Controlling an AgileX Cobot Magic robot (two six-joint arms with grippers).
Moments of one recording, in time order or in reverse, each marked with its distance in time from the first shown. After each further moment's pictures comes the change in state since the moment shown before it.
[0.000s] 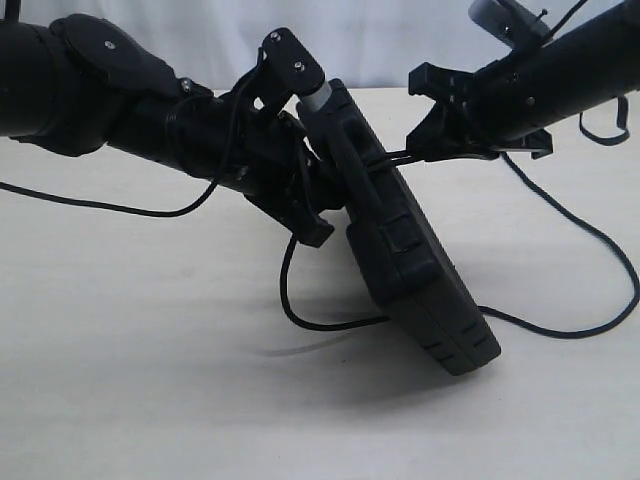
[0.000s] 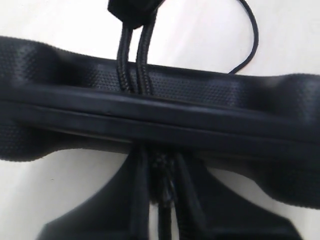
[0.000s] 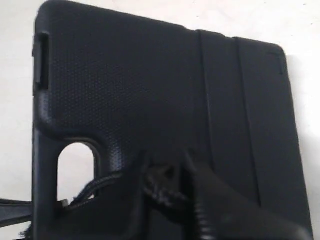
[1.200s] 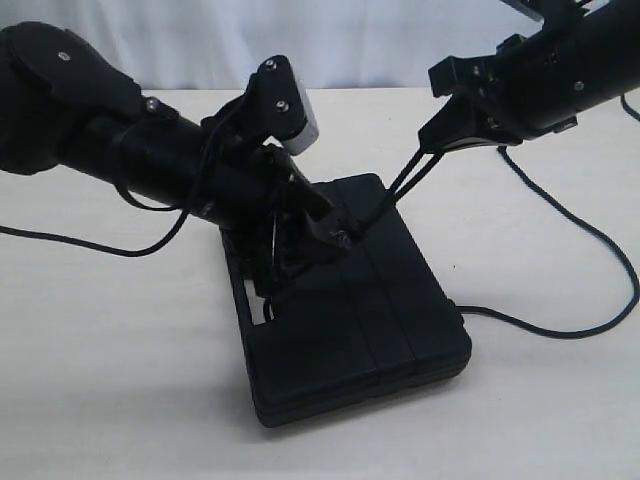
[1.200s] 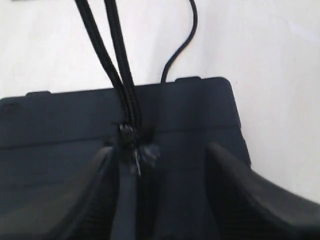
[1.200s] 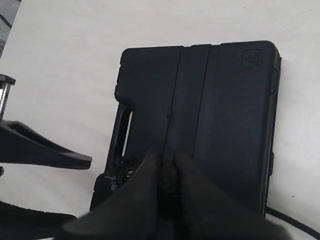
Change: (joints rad) left arm -0.001 -0.094 0.098 -0.030 0.117 0.201; right arm 0.004 -0.136 0.007 -0.031 0.158 -0.165
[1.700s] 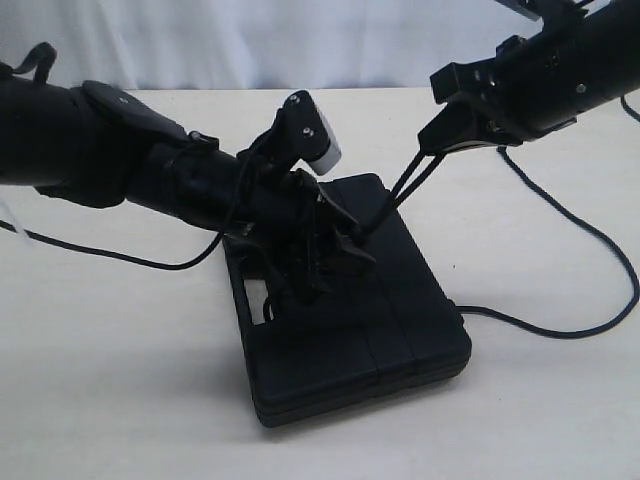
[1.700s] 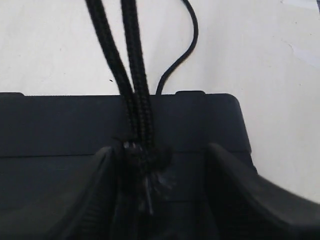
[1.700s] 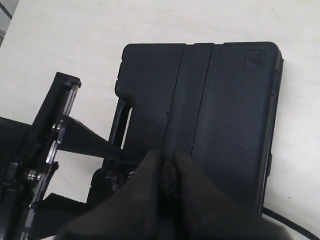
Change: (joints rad) left arm -0.007 0.159 0.000 -0.297 -0.007 0.219; right arm 0.000 0.000 0.000 0.000 0.009 -0.034
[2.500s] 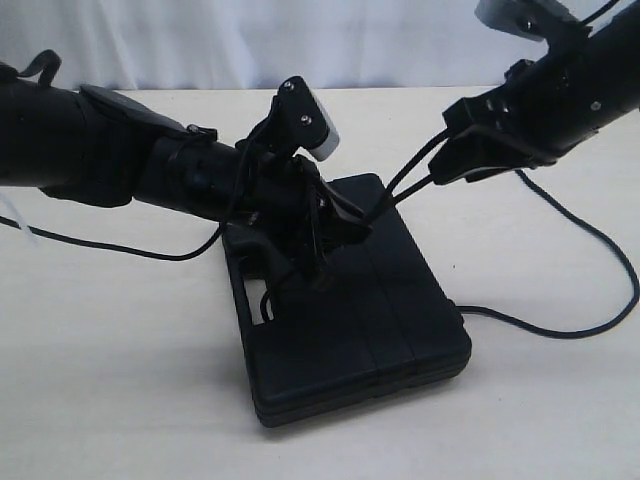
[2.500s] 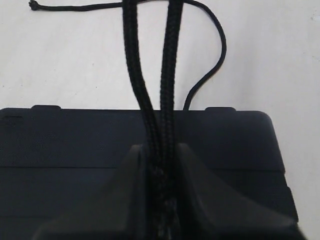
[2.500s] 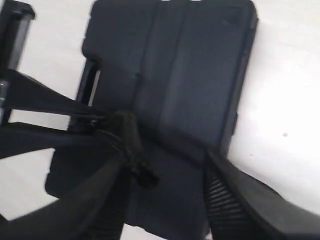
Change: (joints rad) left arm 0.000 0.004 0.000 -0.130 -0.066 0.119; right arm 0.000 -0.009 0.000 -0.180 0.069 0.067
